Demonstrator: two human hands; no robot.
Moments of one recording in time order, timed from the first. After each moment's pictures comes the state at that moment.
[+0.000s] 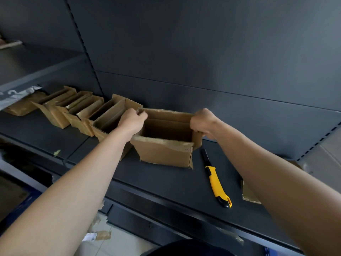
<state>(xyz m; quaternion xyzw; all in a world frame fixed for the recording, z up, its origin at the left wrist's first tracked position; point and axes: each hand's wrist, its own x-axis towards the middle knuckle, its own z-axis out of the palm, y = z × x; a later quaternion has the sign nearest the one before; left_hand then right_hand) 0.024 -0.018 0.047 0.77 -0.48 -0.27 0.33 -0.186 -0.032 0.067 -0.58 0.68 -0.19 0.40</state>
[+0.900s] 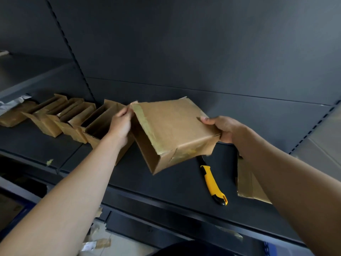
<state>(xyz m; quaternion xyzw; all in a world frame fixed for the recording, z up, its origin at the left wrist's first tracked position) 0.028 -0.021 0.039 0.59 -0.37 -0.47 0.54 -0.270 -0.044 0.036 -0.36 0.59 -0.31 0.66</state>
